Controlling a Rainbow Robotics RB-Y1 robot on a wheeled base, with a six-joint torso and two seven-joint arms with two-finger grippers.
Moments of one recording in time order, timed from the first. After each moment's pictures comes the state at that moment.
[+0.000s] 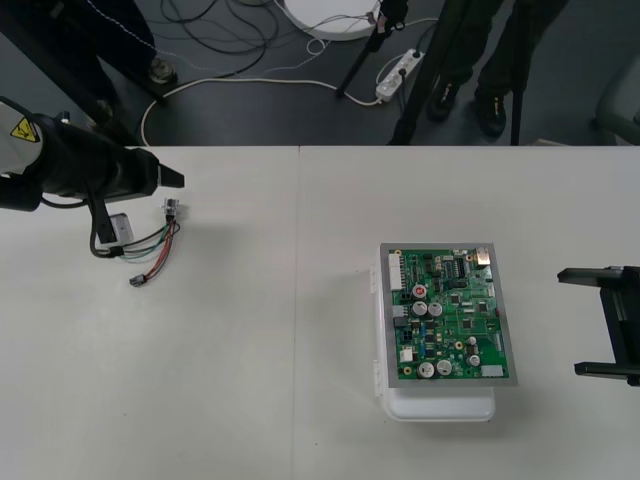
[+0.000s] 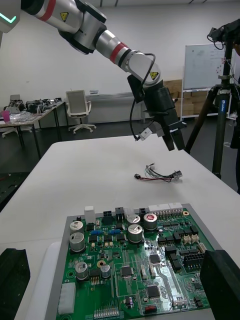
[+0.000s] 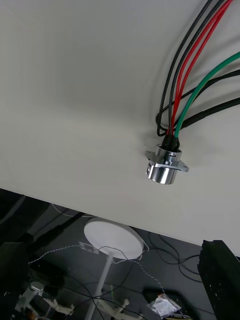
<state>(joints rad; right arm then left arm) -0.30 -1.23 0.81 -1.20 0.10 -1.56 0.86 -1.18 1.19 -1.44 -1.29 -1.23 -0.50 -1.39</state>
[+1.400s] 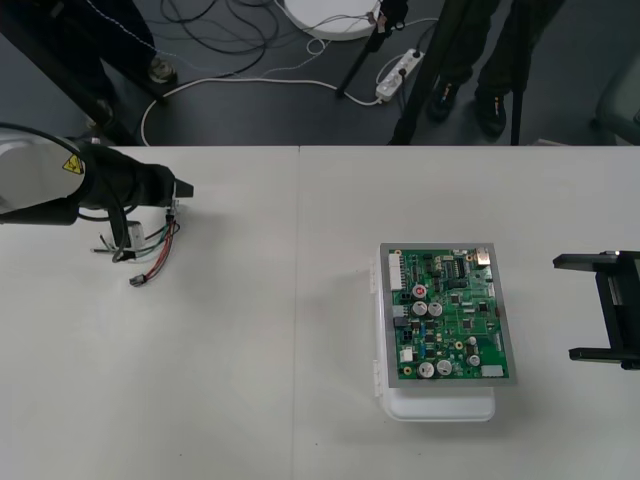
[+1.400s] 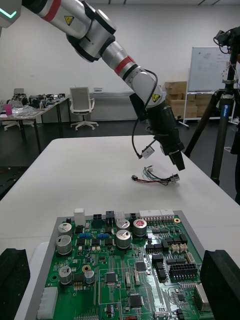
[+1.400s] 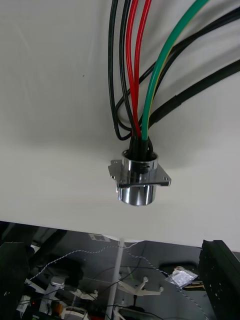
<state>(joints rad) -0.35 -1.22 0.81 -1.18 0.12 -1.56 0.86 -1.16 1.02 -1.52 -1.09 -1.30 -0.35 -1.51</state>
